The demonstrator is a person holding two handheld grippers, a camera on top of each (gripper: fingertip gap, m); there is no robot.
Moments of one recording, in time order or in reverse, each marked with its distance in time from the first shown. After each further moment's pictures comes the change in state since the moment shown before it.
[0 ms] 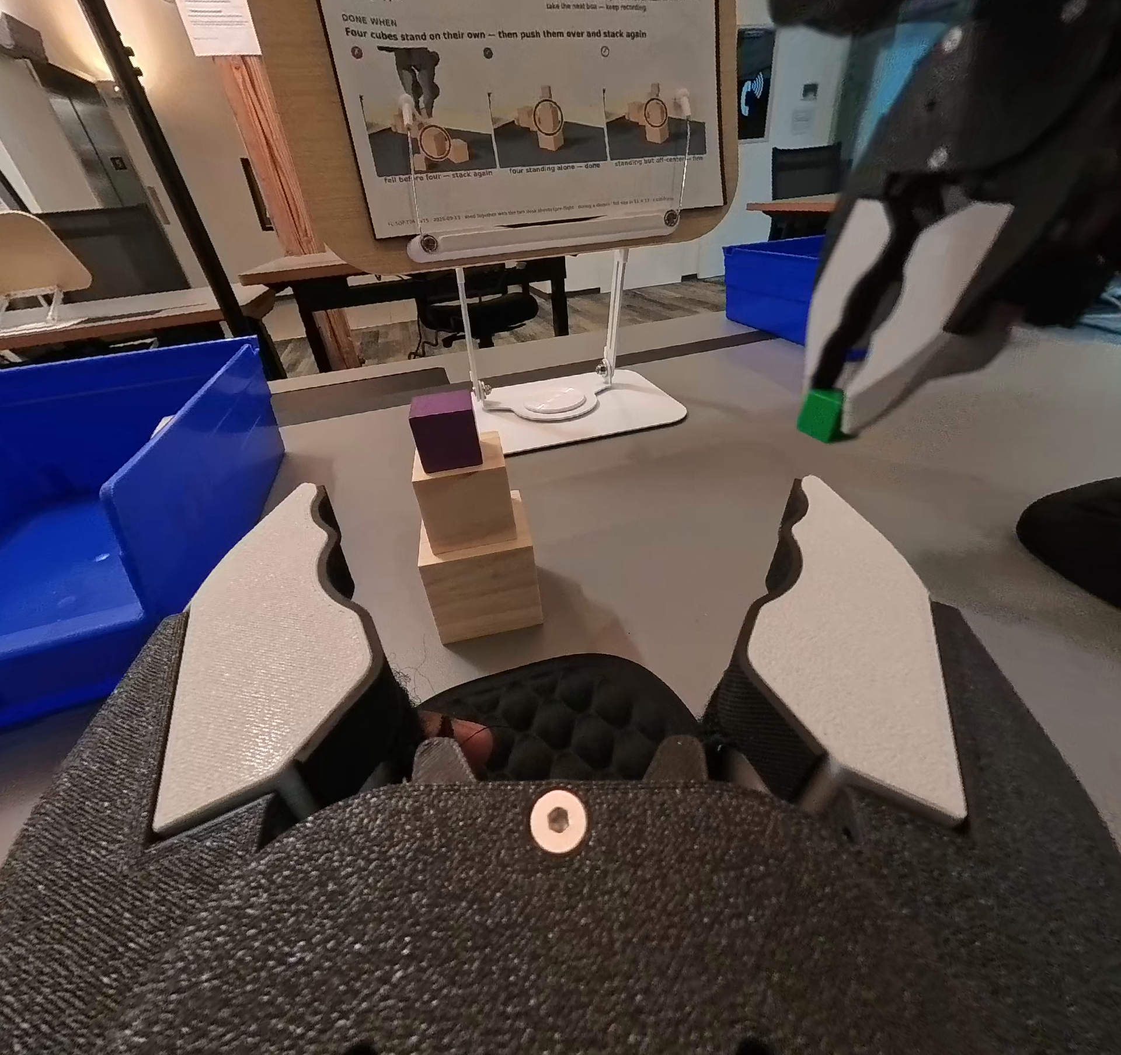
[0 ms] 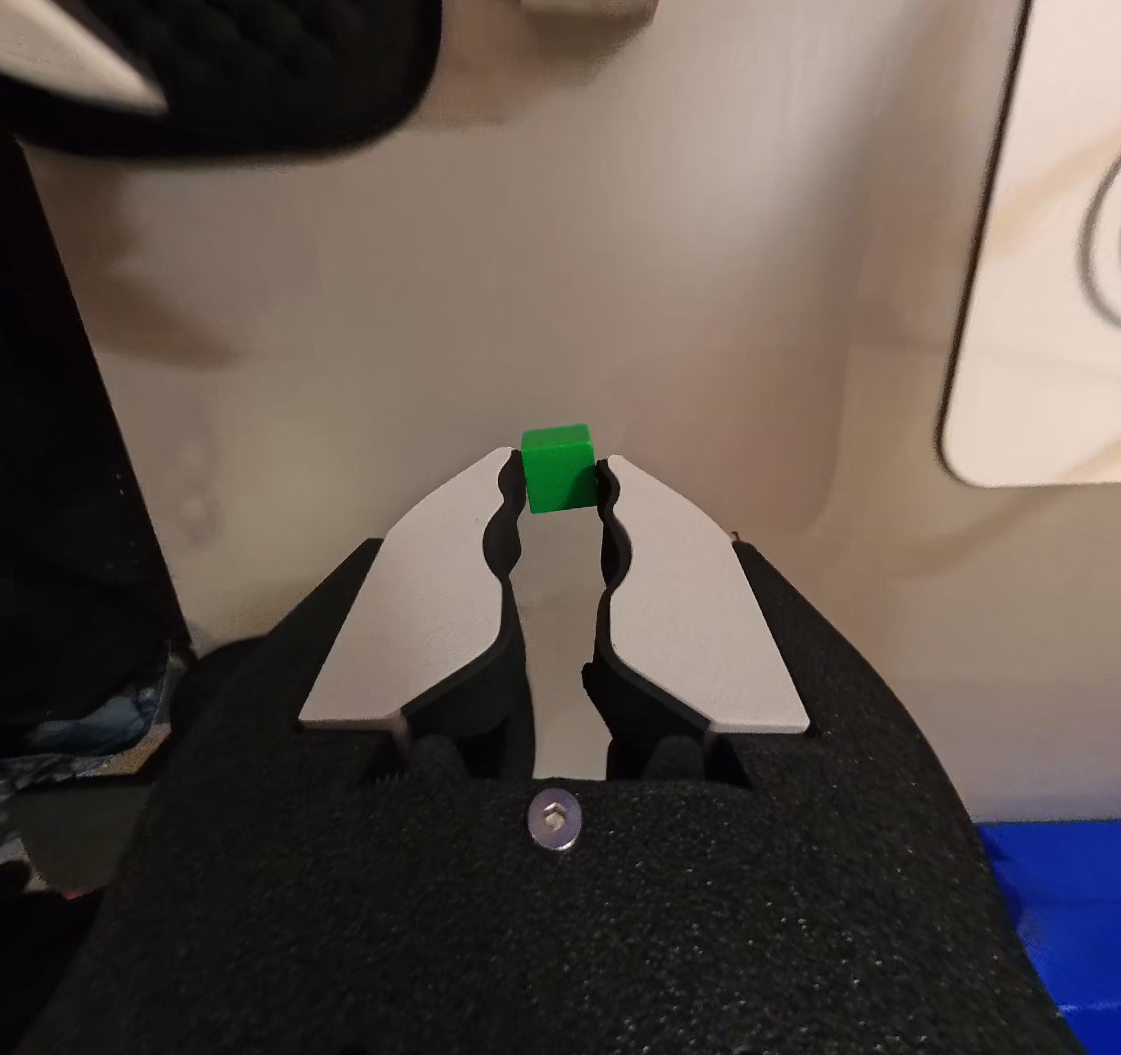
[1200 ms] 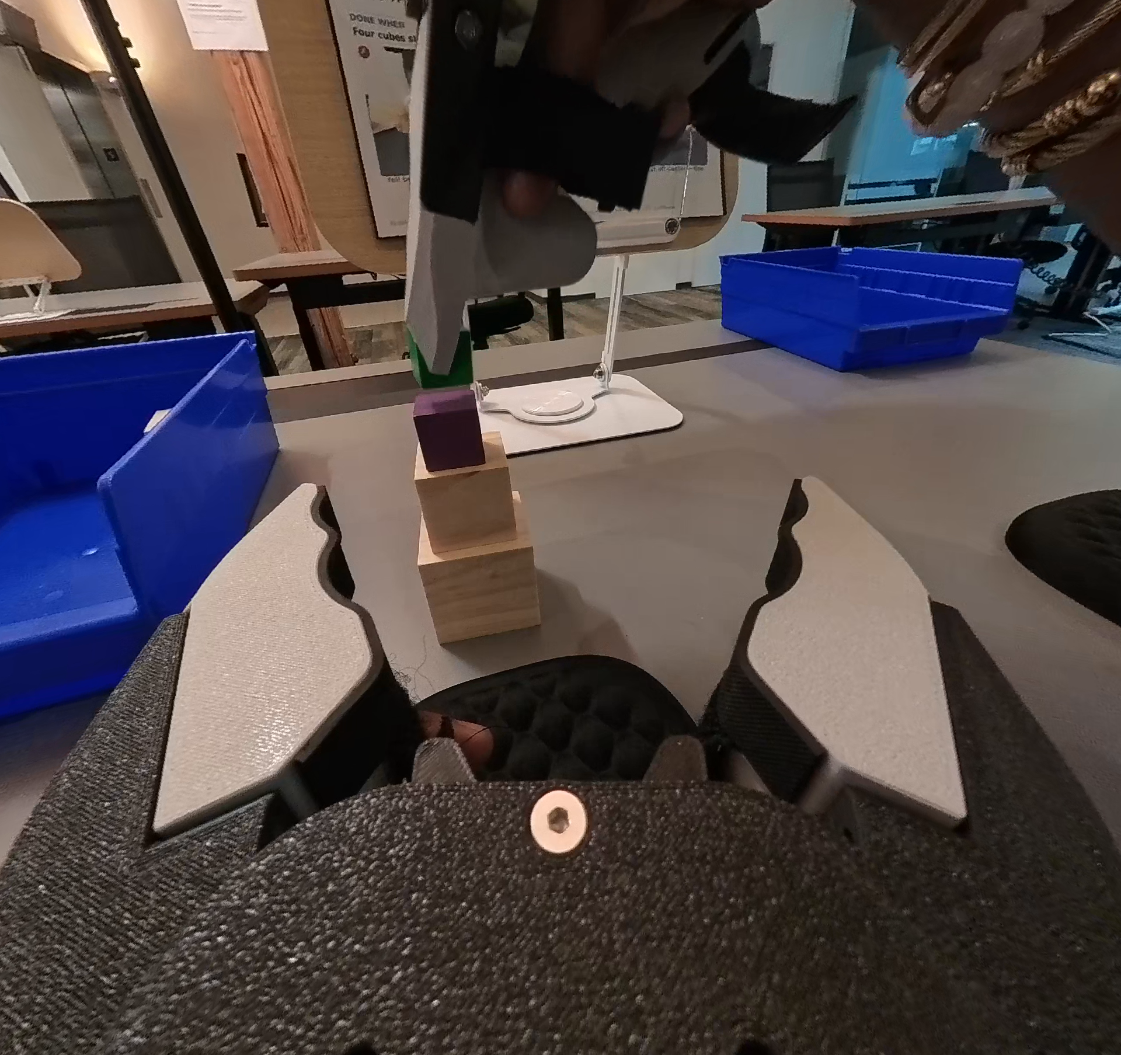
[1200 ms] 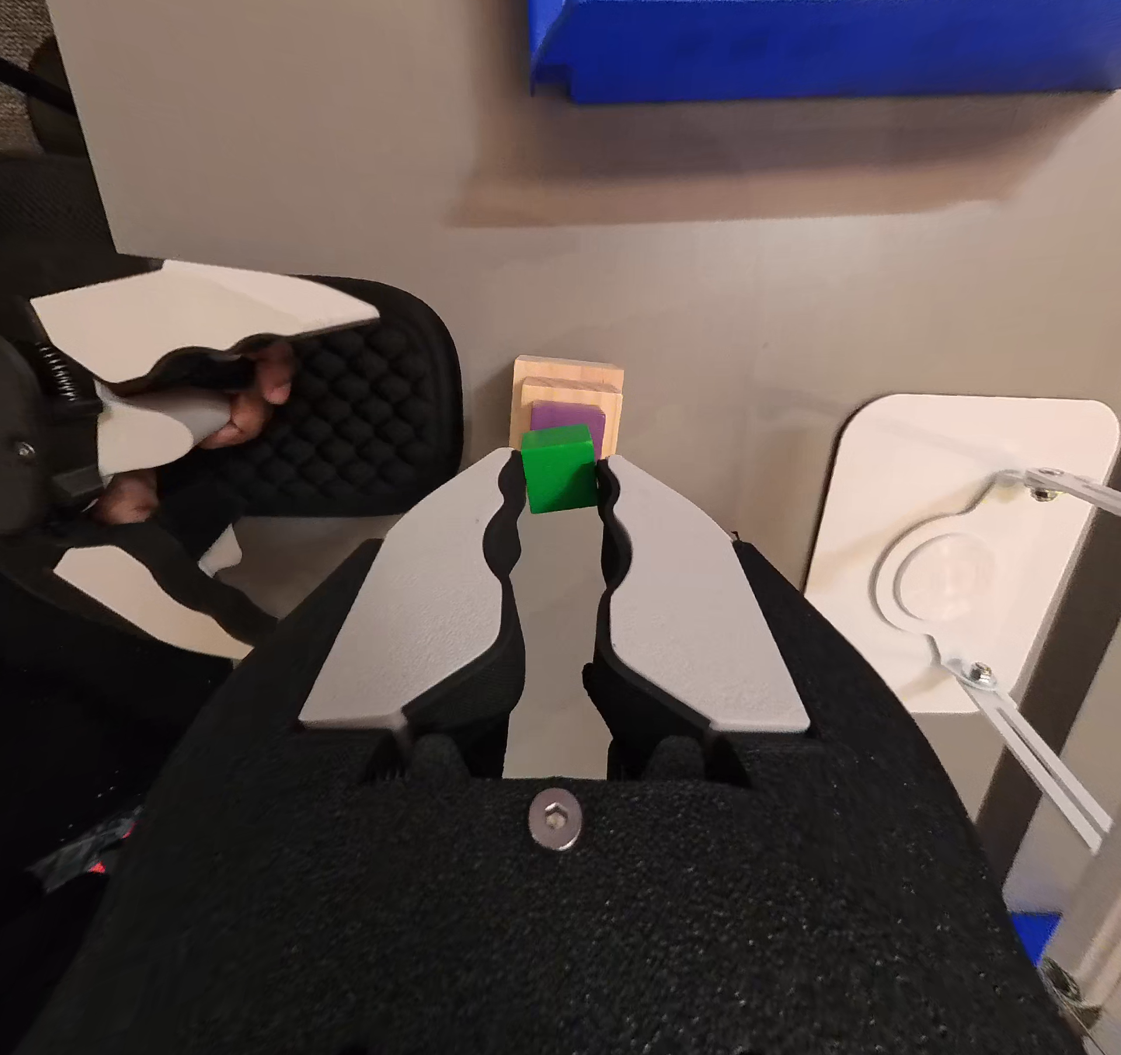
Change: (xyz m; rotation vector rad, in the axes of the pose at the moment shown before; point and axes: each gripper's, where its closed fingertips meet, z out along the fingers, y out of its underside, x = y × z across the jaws) left arm -0.002 -0.001 -0.001 0.008 0.005 -0.027; right arm 0.010 -0.185 0.003 -0.042 -0.023 -0.064
